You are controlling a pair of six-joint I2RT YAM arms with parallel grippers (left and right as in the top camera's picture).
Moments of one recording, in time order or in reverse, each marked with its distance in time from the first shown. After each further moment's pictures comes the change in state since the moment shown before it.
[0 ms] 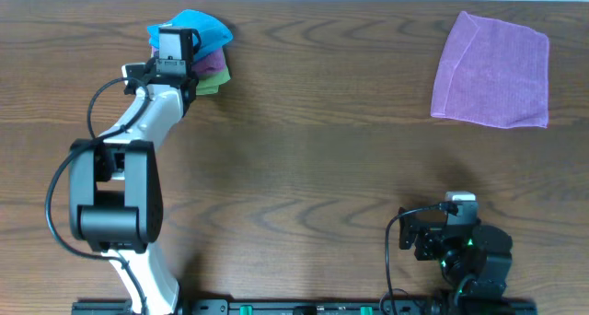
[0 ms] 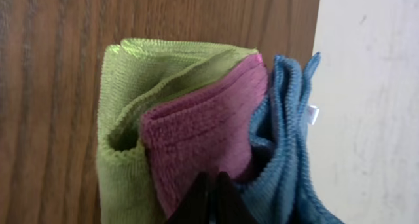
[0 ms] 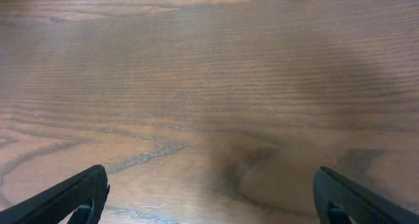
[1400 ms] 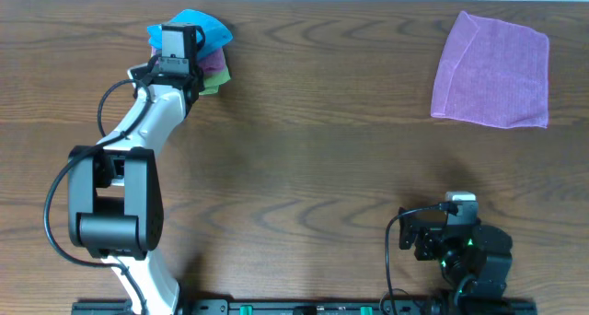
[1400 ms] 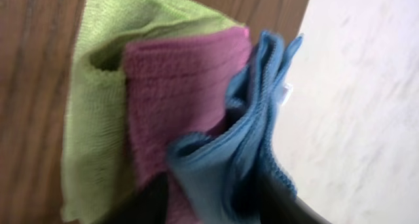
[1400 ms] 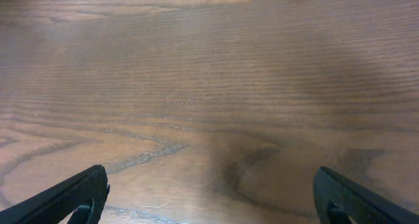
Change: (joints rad) left arm -0.018 -0.027 0.000 0.034 0.036 -0.208; right arm 0.000 0.000 0.000 0.000 0.000 0.000
